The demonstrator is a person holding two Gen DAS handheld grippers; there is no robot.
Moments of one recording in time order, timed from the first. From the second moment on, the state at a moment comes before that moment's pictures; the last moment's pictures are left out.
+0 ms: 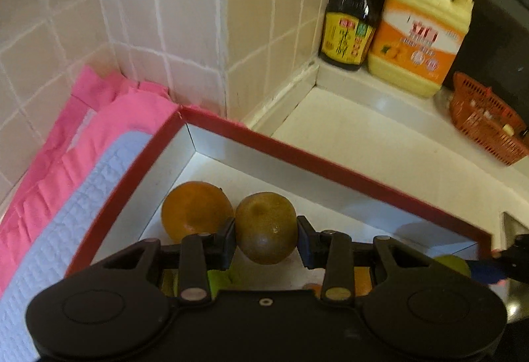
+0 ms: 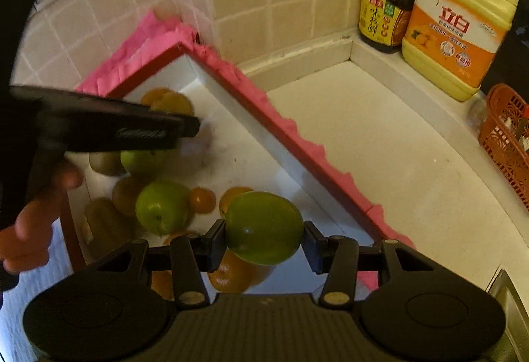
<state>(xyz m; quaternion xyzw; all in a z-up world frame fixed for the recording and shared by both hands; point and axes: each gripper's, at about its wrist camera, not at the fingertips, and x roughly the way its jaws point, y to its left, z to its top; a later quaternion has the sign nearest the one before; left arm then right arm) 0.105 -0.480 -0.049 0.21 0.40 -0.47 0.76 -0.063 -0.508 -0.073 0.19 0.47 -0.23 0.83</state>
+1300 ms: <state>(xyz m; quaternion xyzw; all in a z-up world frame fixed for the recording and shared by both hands) 0.102 -0.480 -0.061 0.22 0.41 -0.48 0.75 -0.044 -0.517 -0.067 0.20 0.50 -0.23 0.81</state>
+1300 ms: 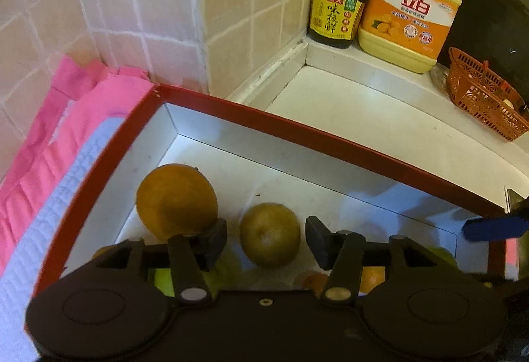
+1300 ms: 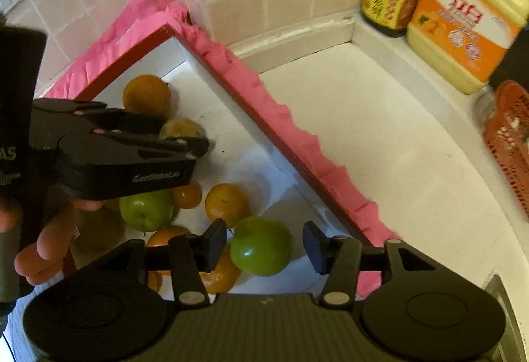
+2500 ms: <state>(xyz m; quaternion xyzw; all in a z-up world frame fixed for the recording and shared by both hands) 0.013 -0.174 0.086 0.14 0.30 -0.28 0.90 -0.071 -0.306 0.076 0.15 0.28 -0.25 0.91</state>
